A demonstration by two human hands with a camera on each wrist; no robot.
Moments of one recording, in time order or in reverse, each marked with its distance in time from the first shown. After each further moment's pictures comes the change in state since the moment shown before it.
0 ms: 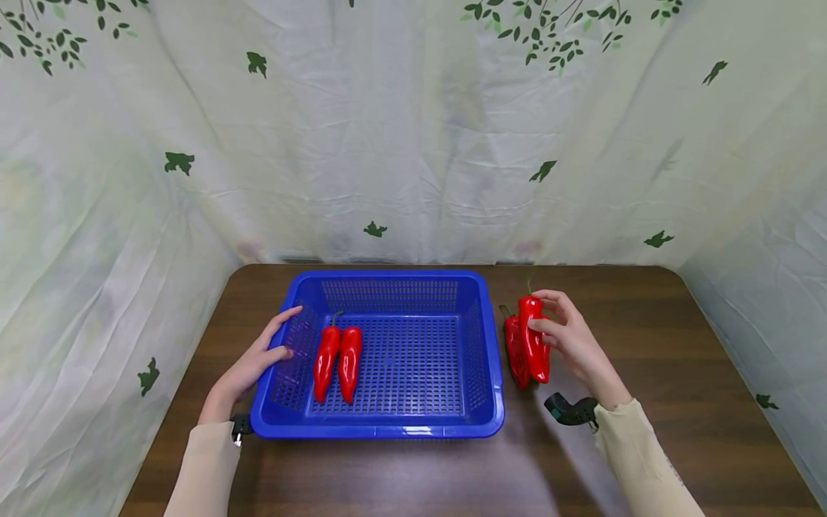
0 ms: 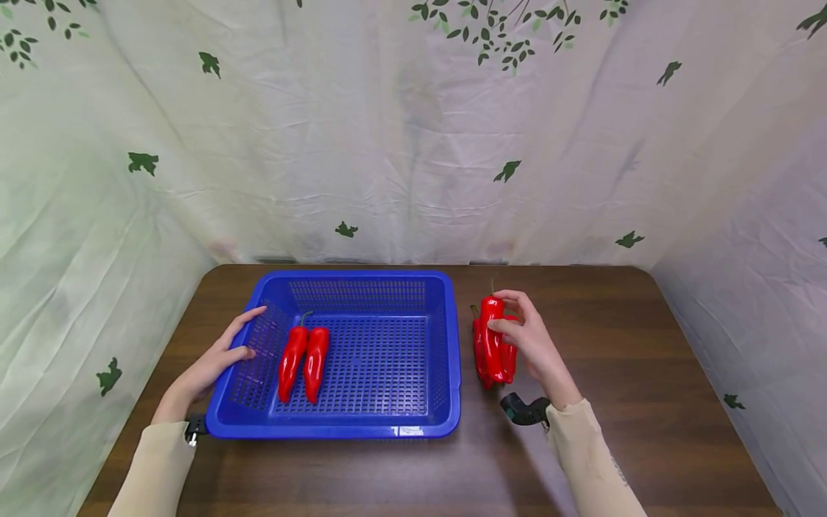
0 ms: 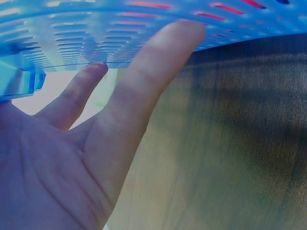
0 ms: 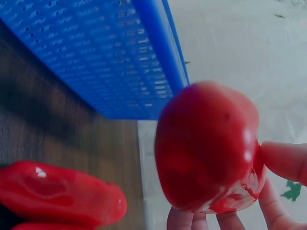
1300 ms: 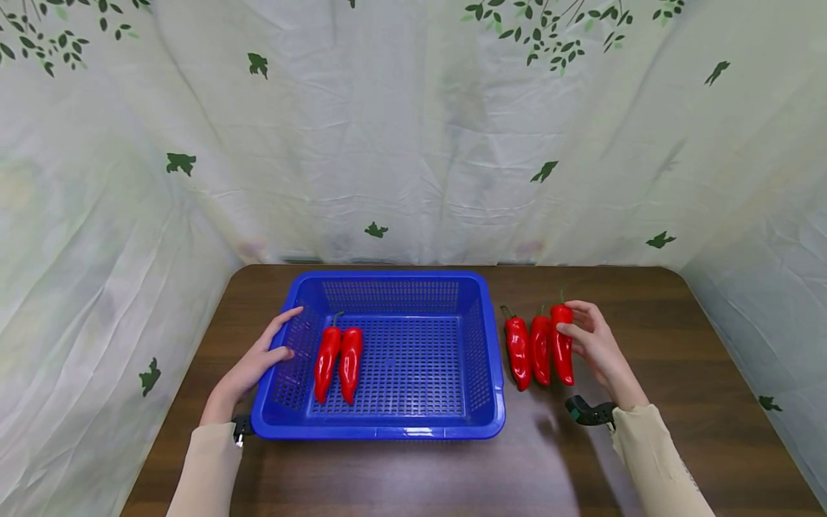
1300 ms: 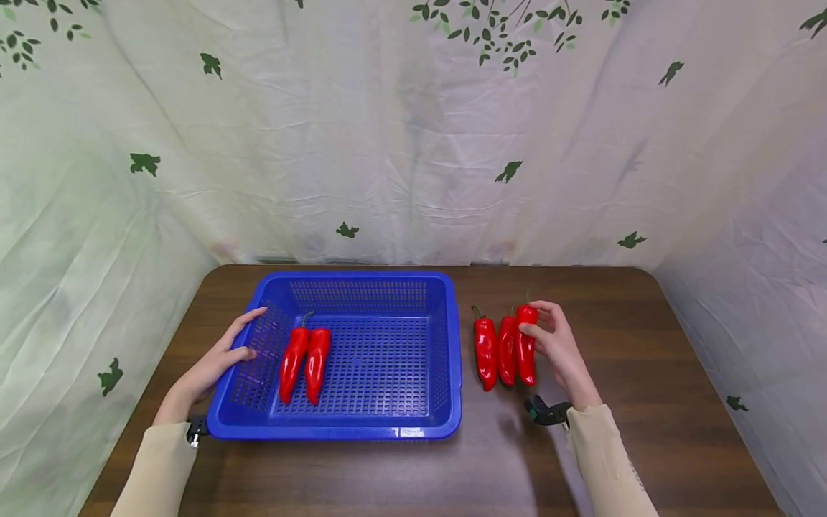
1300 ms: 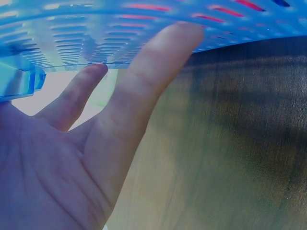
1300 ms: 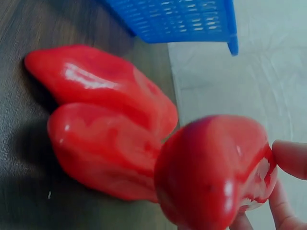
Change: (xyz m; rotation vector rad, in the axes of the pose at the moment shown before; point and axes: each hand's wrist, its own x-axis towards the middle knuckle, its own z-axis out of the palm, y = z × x) left_hand 0.000 0.001 0.001 -0.002 0.009 -0.004; right_hand 0.000 0.036 -0.041 0.012 0.097 0.071
